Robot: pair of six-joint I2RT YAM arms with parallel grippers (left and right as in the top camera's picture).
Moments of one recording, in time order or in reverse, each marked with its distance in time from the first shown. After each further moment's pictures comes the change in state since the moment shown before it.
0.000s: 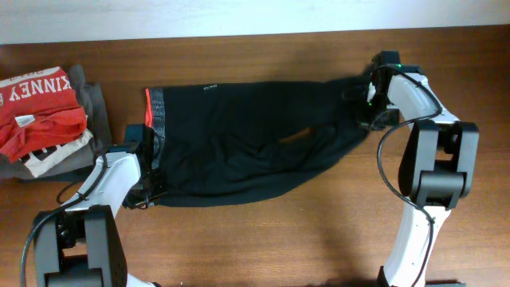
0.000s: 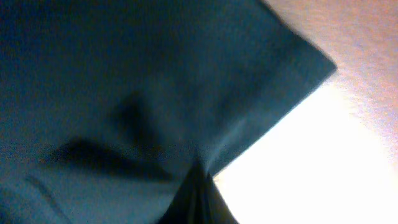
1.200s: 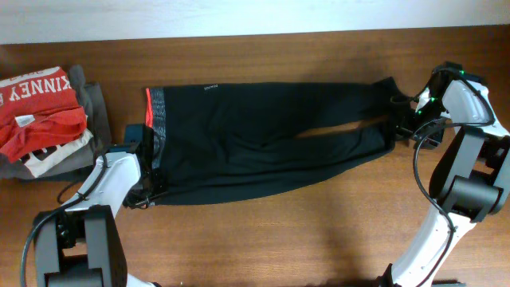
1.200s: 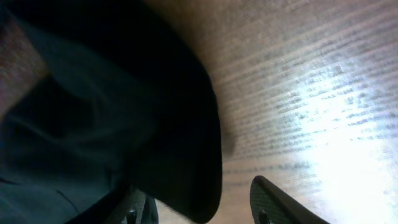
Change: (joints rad) left arm 0.000 0.000 0.000 0.004 0.007 0.000; right arm -0.259 -0.049 -0.016 -0.105 -0.151 -0.040
